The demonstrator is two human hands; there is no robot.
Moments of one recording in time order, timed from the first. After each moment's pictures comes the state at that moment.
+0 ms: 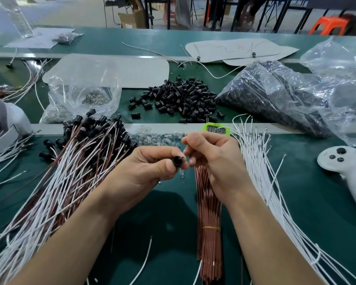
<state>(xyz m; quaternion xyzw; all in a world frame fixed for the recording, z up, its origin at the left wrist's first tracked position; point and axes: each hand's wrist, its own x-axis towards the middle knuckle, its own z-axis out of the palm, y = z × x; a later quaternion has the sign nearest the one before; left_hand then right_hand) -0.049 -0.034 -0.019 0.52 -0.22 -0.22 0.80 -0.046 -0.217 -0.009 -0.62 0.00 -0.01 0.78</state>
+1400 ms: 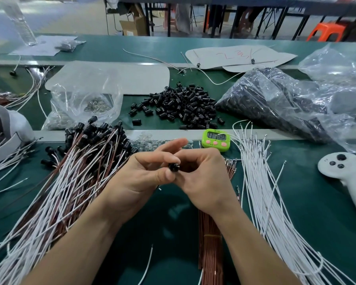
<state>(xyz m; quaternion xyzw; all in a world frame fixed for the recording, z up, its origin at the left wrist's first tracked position) -0.054 -0.039 -0.008 0.49 -0.16 -0.18 0.84 -0.061 -0.200 -0.010 -0.75 -0.16 -0.05 0.64</state>
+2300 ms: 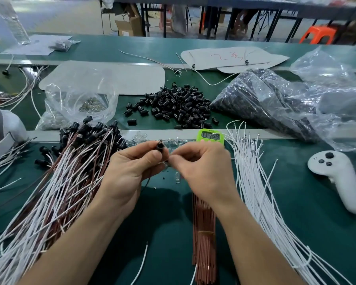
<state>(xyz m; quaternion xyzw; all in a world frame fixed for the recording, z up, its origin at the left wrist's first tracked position) -0.047 -0.045 -0.016 0.54 0.03 -0.04 0.84 -0.056 -0.205 -0.003 -0.83 -0.03 -0.12 0.54</state>
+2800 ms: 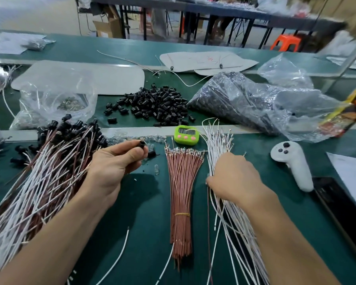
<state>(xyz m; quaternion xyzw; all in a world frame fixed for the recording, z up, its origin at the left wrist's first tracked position) -0.049 -0.047 -0.015 0.57 0.07 -0.05 0.82 -0.097 -0.279 0.023 -0.98 0.17 0.08 0.08</state>
